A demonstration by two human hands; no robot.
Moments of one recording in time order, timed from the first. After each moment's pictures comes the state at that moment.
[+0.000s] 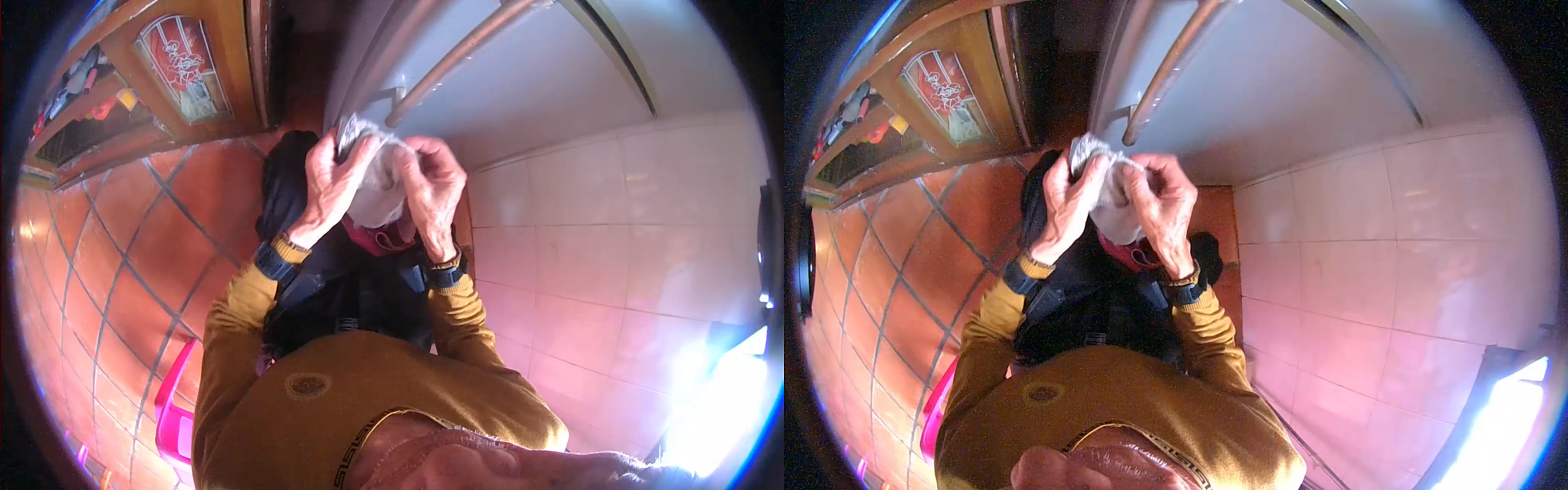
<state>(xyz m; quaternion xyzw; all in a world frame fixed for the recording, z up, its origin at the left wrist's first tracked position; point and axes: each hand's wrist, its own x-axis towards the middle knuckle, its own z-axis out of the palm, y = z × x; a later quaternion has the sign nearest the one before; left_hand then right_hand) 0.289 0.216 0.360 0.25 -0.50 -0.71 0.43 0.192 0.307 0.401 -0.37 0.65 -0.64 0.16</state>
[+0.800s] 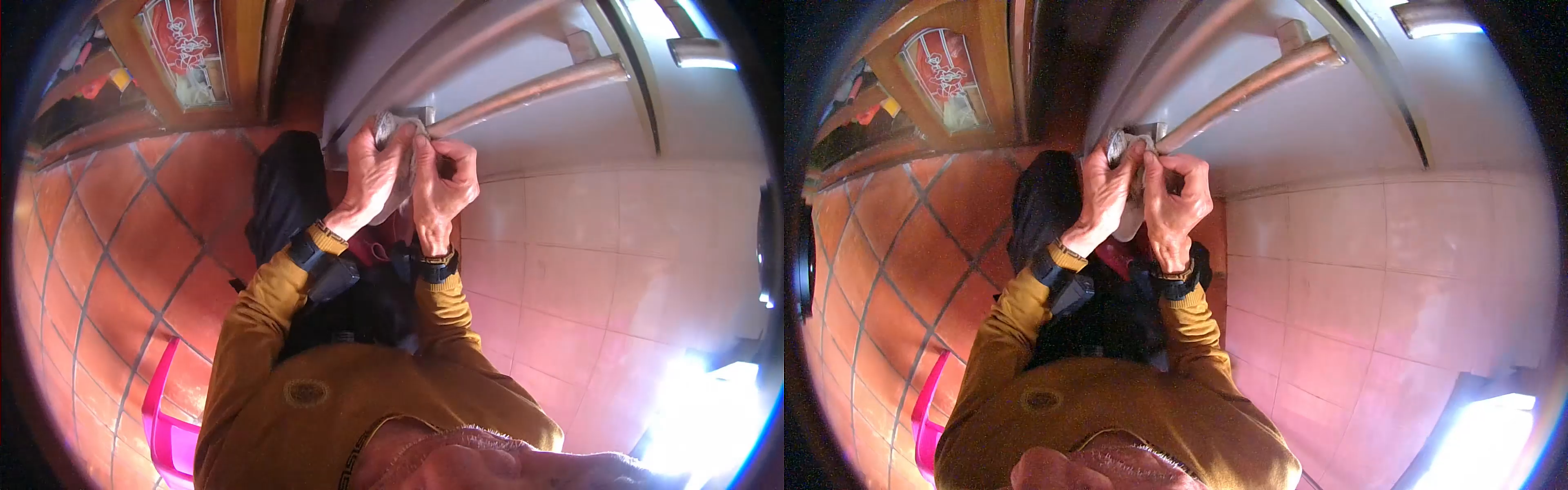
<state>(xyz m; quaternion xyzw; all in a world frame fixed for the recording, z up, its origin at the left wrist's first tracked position) 0.248 0.206 0.366 0.20 -0.34 -0.81 0.44 0.180 0.266 0.383 -0.42 0.70 -0.55 -0.15</state>
